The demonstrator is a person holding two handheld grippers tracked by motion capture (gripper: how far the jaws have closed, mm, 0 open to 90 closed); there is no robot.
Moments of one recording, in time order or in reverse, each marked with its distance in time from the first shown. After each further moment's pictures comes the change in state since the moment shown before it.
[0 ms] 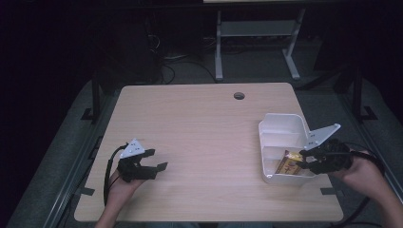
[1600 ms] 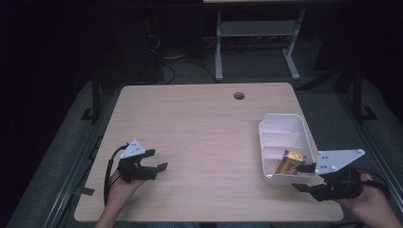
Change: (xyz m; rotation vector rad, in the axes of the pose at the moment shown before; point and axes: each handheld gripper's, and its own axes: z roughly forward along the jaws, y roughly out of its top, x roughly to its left) left arm 0.000 -0.001 0.001 0.008 -0.002 0.006; right arm 0.061 -0.013 -0.028 -0.235 0.070 -0.003
